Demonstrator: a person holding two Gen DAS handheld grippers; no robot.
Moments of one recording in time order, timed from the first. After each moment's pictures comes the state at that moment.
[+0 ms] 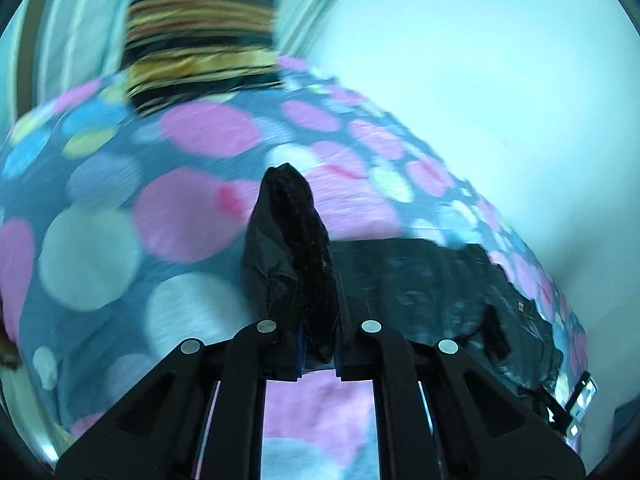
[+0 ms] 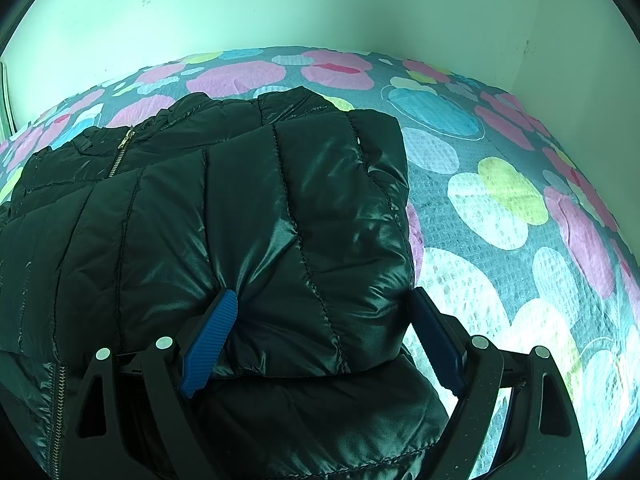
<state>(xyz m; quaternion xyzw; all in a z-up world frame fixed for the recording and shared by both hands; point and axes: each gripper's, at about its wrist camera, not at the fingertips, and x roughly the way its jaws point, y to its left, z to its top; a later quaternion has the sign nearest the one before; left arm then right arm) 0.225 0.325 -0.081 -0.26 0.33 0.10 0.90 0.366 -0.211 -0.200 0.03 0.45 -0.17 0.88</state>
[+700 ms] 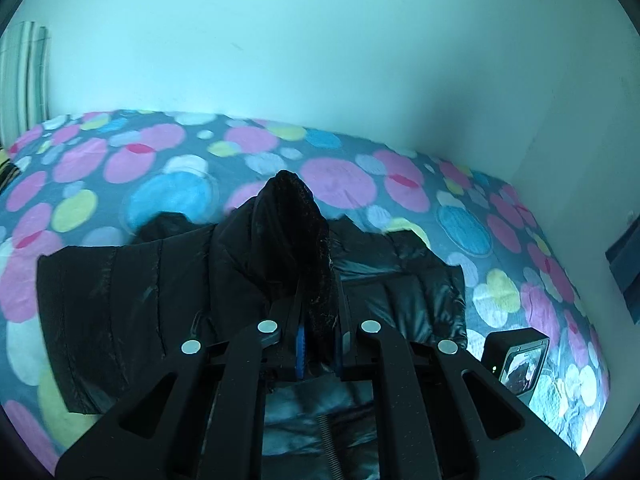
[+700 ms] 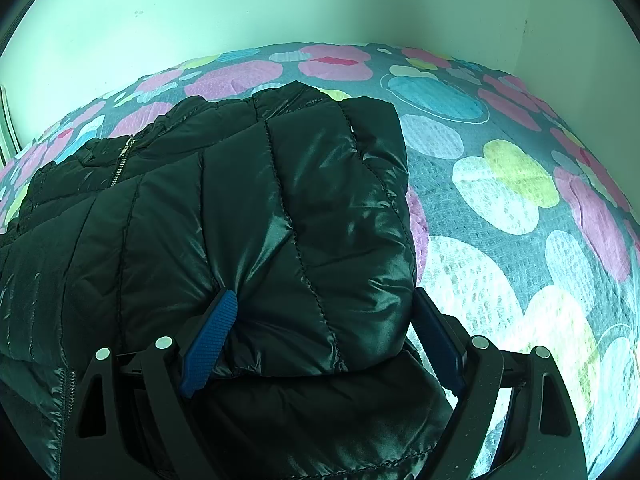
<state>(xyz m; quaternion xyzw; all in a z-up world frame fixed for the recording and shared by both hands) 0.372 -0.044 -0.057 -0.06 0.37 -0.17 0.91 0.367 -0.220 -0.205 0.07 0.44 -0.16 0.88</state>
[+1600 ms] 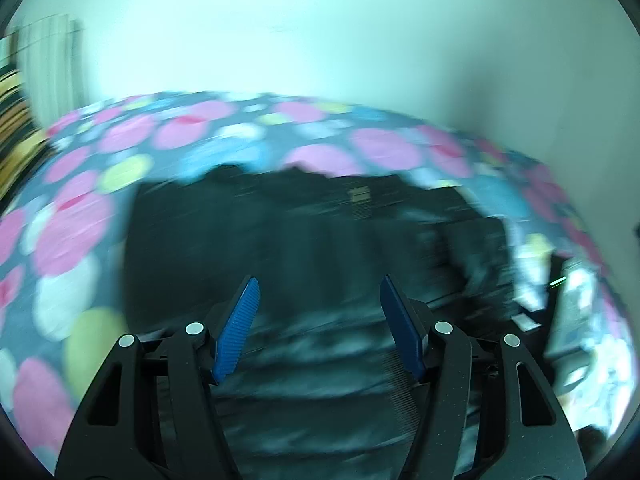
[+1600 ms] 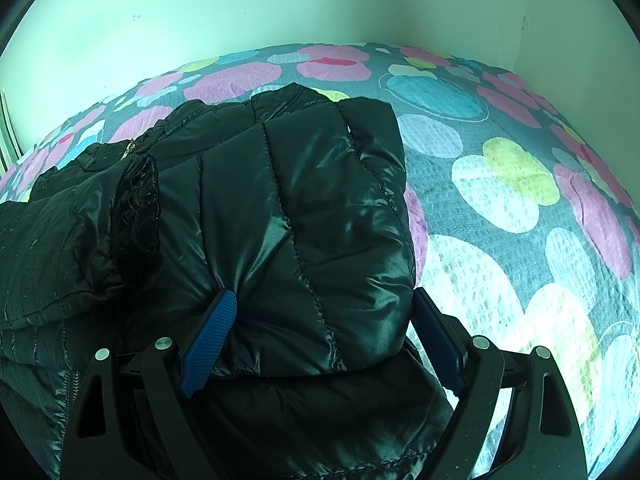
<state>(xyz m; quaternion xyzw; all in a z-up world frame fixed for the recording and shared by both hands) 0.321 0.017 -0.094 -0.03 0.39 -0.08 0.92 0.362 -0.224 -0.204 0.08 0.44 -0.16 0.88</state>
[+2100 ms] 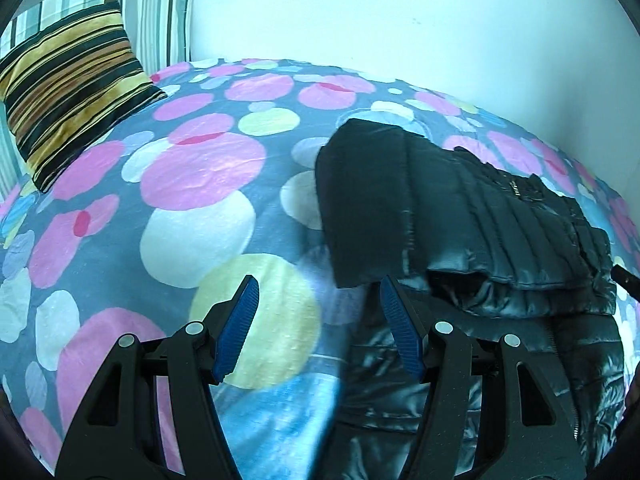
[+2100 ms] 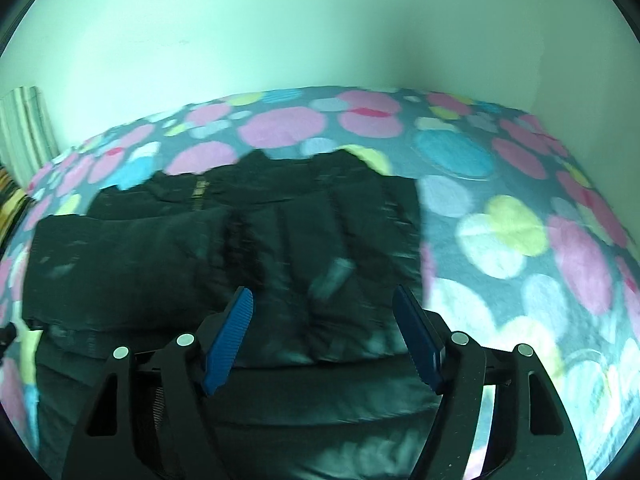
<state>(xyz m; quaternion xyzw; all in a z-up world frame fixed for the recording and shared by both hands) 0.303 0.148 -0.130 -0.06 0.40 0.06 0.91 0.348 -0.193 -0.137 0.07 0.41 -0.10 0.90</state>
